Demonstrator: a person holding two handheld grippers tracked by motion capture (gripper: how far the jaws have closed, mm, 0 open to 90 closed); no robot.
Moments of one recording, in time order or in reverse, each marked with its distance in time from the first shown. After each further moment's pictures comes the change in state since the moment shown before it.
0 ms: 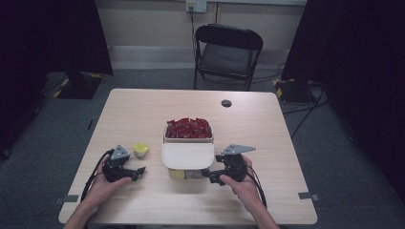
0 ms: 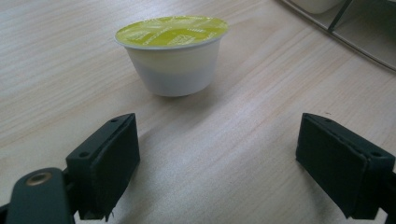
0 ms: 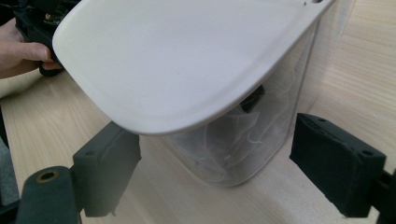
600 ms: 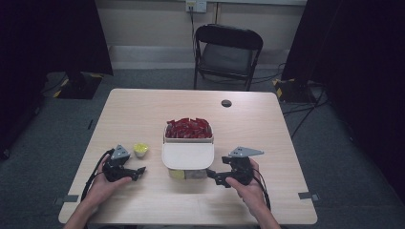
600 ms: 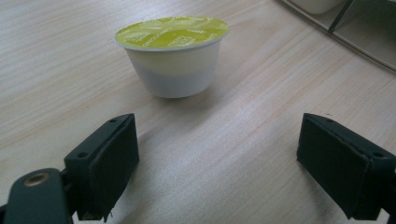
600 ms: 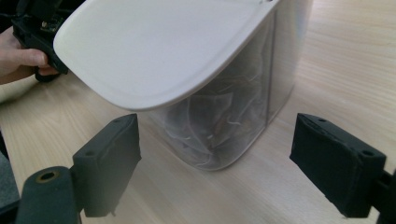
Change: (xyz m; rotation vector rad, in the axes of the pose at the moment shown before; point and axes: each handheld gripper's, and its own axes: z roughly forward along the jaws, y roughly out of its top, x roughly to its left) left arm 0.000 0.001 0.001 0.001 0.007 -0.002; right arm -0.003 -0.008 -0.020 -0.034 -0.041 0.029
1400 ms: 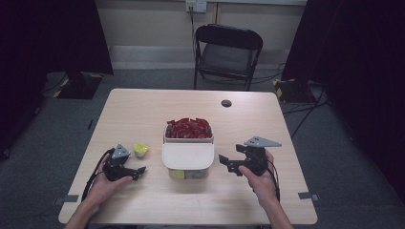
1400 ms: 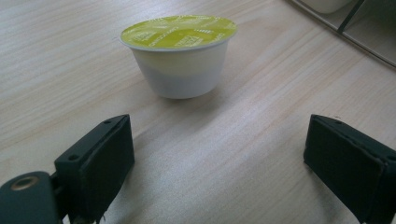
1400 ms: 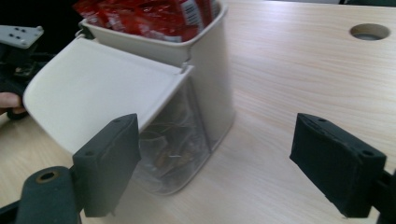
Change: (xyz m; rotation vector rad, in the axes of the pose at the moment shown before) left arm 0.001 0.001 0.001 0.013 0.011 -0.006; right arm -0.027 0.022 -0.030 -0.094 -0.102 0.033
